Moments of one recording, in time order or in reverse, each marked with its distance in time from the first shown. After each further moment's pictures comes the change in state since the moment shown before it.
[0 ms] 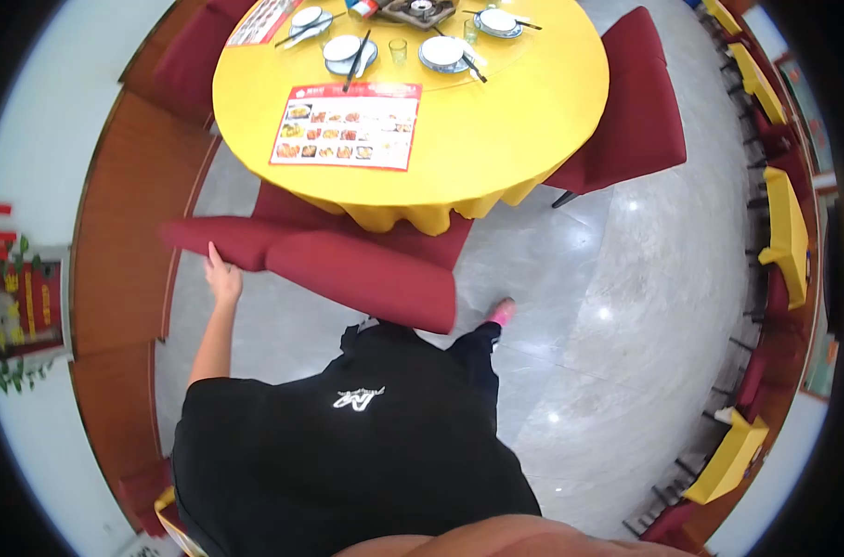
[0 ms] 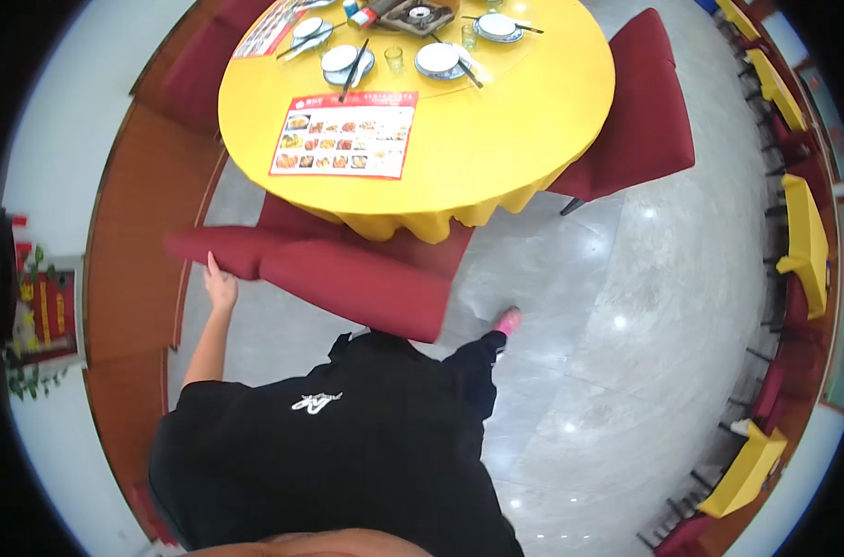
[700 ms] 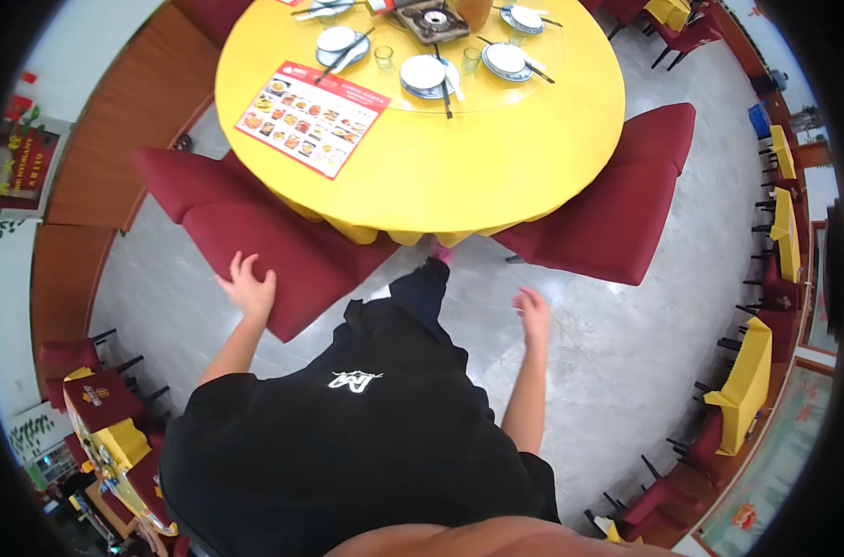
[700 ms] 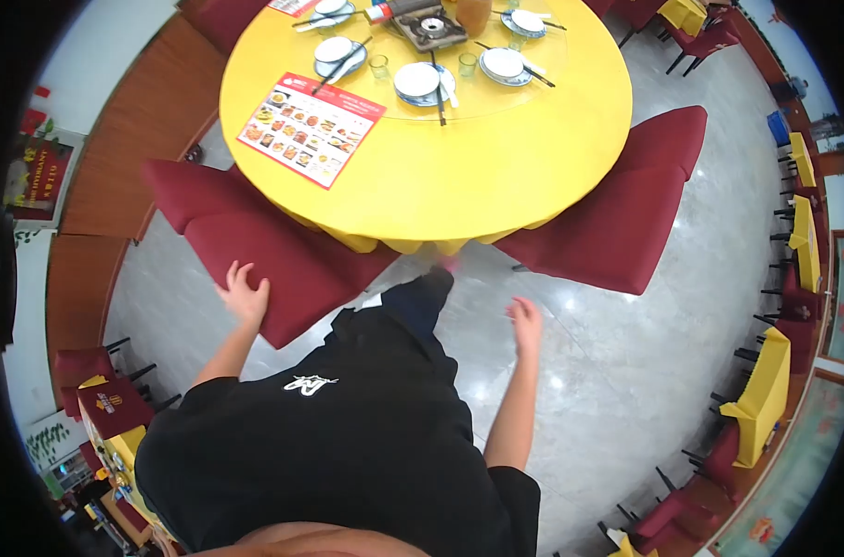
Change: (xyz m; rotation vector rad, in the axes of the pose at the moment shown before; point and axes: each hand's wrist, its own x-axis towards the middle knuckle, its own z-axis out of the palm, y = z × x) left_hand -0.237 0.313 0.072 -0.016 0.187 -0.207; right_hand 0.403 -0.413 -0.355 0.042 -0.091 -0.371
